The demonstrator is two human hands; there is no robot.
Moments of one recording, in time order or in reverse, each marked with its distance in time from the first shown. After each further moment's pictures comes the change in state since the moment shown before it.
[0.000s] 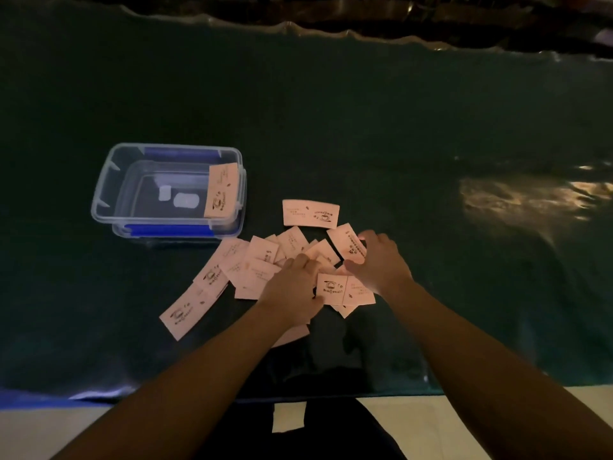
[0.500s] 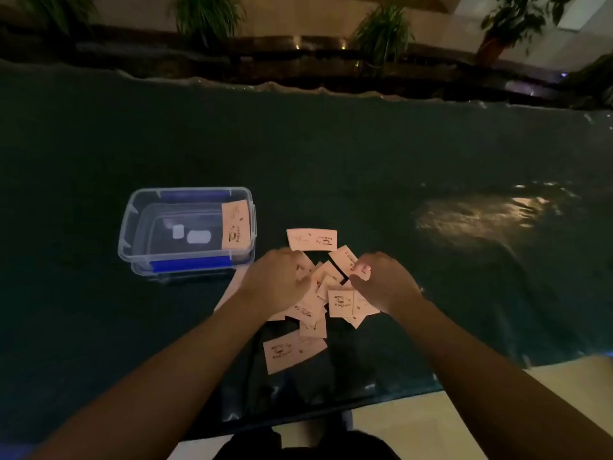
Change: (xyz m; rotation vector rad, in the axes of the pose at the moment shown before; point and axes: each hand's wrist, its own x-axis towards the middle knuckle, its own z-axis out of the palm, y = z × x) left_hand -0.032 -0.047 -0.091 -0.091 0.238 0.174; right_hand -0.077 -0.049 -0.035 -0.023 0.134 -0.051
